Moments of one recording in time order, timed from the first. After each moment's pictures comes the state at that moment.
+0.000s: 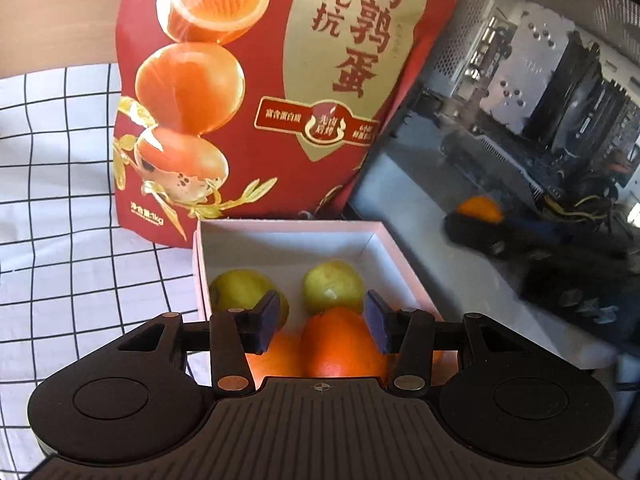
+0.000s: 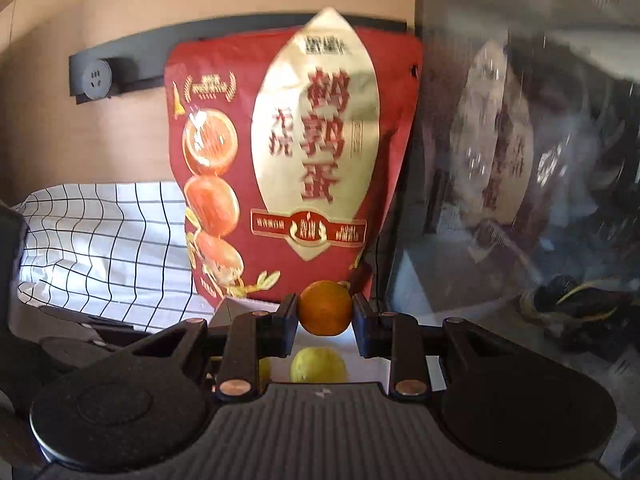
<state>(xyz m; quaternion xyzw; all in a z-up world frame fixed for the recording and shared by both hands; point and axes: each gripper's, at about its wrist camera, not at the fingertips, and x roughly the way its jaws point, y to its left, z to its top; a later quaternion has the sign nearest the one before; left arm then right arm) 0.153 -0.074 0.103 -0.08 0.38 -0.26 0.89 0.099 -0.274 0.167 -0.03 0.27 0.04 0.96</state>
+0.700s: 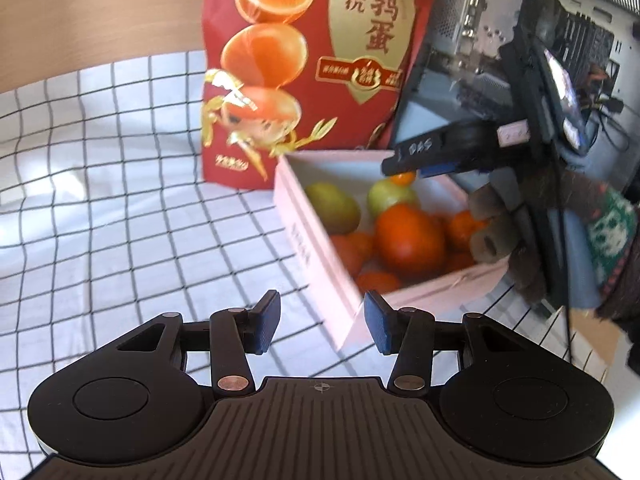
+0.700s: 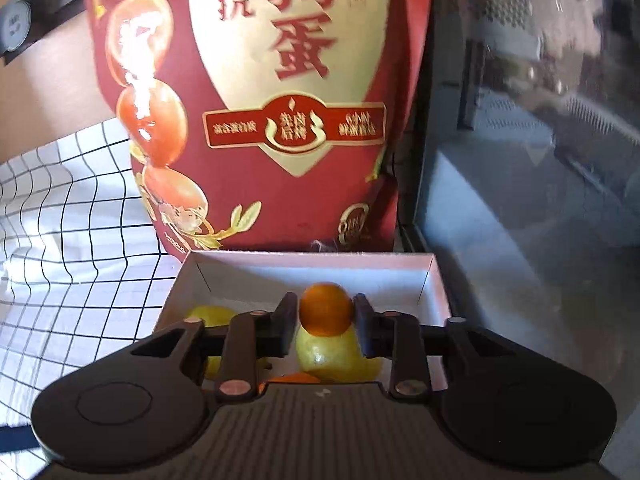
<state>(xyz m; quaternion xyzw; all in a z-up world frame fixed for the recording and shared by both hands) 0.061 -0.008 0.075 0.01 0.36 -0.22 0.90 0.172 -0.263 0.086 0.03 0.37 0.01 0.93</state>
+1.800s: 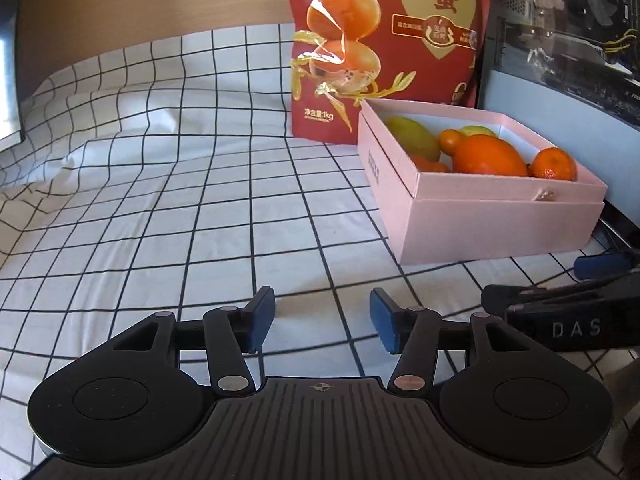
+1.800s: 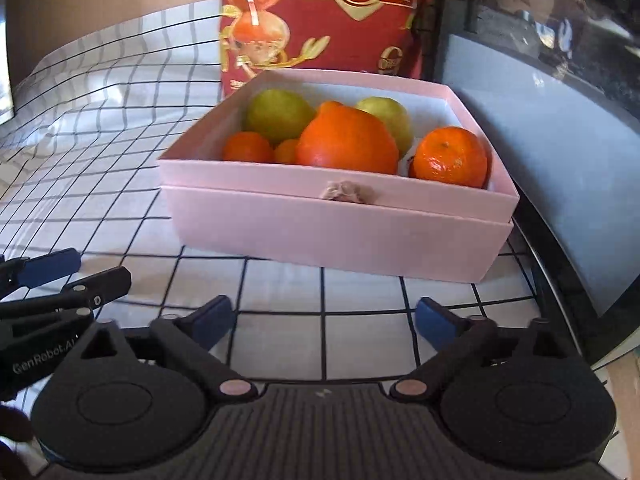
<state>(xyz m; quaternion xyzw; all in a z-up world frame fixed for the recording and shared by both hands) -0.005 -0.063 0.009 0.02 0.32 -0.04 0.95 0.008 -0.234 0.013 -0.02 0.38 0.04 0.92</state>
